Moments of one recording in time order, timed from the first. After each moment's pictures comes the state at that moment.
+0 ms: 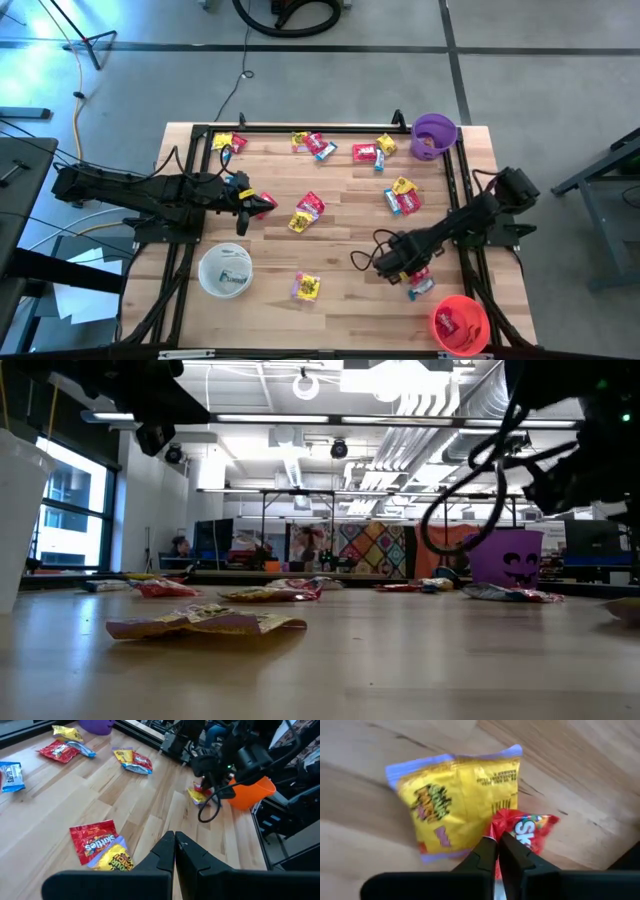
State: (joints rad) left arm -0.07 0.77 0.54 -0.15 -0.12 -0.47; right arm 0.47 1.67 0.96 -0.99 -0.16 1.49
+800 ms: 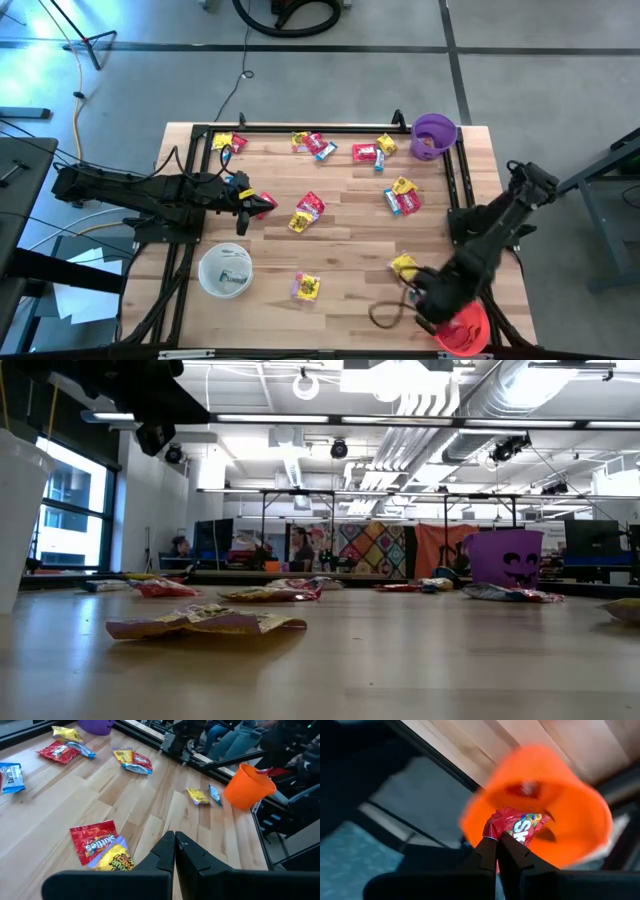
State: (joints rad) left arm -0.07 0.77 0.54 -0.15 -0.12 -0.46; right arm 0.84 1.51 1.32 -1.13 -0.39 1.71
